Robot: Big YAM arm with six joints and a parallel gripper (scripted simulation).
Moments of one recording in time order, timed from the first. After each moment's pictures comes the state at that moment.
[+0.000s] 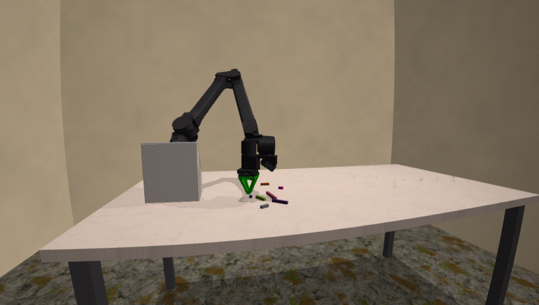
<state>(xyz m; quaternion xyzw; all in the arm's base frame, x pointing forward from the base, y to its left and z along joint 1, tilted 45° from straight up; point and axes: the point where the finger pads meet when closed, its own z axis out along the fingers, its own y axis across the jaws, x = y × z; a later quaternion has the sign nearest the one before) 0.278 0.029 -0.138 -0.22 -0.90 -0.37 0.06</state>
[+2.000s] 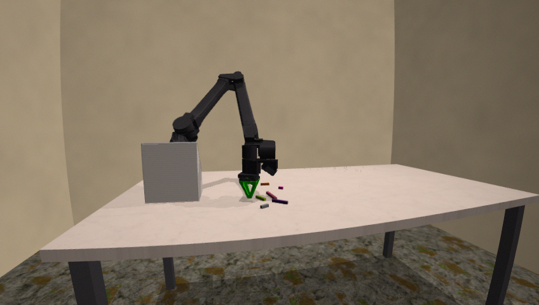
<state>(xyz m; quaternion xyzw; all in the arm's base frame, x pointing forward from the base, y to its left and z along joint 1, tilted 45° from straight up) 0.282 0.041 -0.149 -0.22 -0.90 -0.37 0.06</state>
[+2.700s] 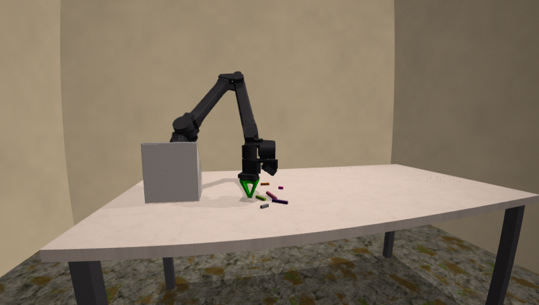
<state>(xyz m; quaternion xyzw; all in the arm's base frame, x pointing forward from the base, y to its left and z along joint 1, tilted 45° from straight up) 0.282 0.041 -0.149 -0.22 -0.90 -0.37 0.06</state>
